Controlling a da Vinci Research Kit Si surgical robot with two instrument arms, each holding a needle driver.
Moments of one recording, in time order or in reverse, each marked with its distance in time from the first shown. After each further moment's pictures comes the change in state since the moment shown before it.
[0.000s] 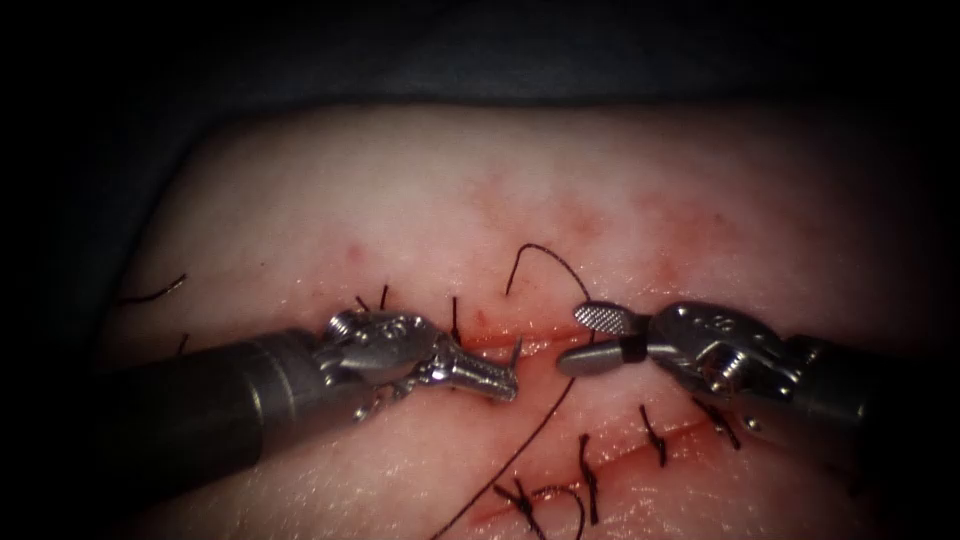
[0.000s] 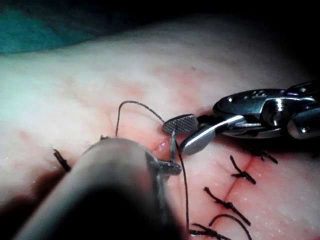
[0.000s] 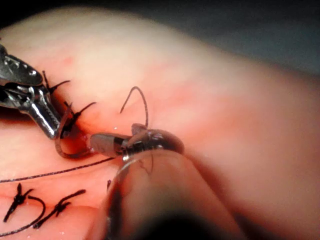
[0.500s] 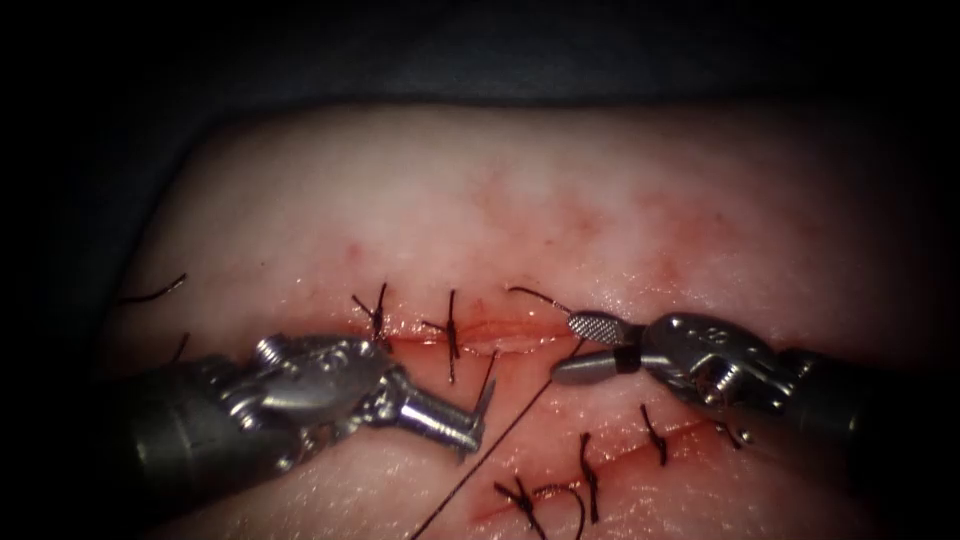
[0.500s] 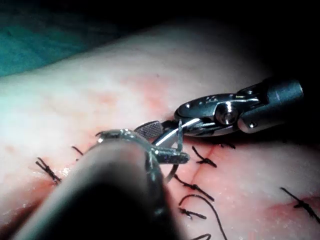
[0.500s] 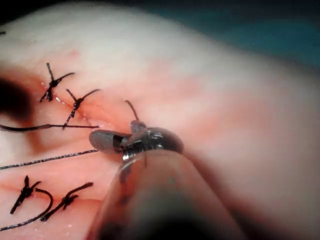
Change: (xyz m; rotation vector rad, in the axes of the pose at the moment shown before) right arm -0.001 0.000 0.000 -0.002 0.004 -0.015; left arm 0.003 0.011 -0.005 -0.164 0.039 0.382
